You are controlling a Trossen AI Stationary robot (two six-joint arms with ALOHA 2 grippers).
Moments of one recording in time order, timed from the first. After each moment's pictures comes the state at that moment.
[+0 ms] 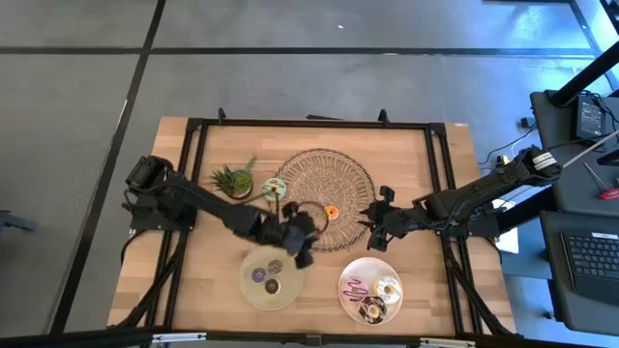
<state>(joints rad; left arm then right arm) -0.31 1.72 1.18 -0.21 -0.44 -0.50 0.36 1.19 0.66 -0.28 0.45 0.36</state>
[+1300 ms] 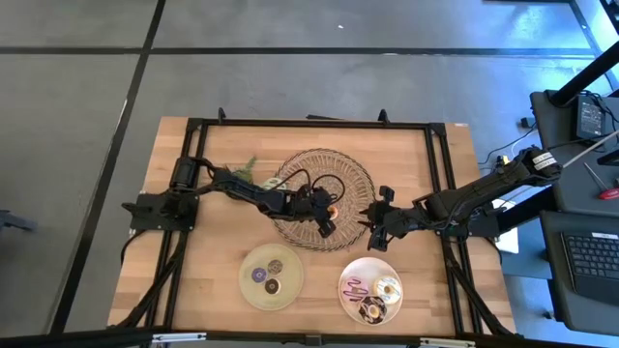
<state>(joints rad) -0.06 2.03 1.18 0.06 -0.35 -0.55 0.36 1.19 0.66 -0.28 0.45 0.33</state>
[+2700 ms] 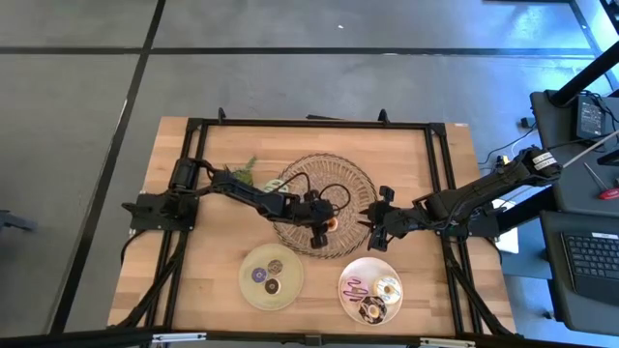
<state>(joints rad) -0.08 2.02 1.18 0.05 -0.17 -0.21 0.36 1.19 0.66 -0.28 0.45 0.33</state>
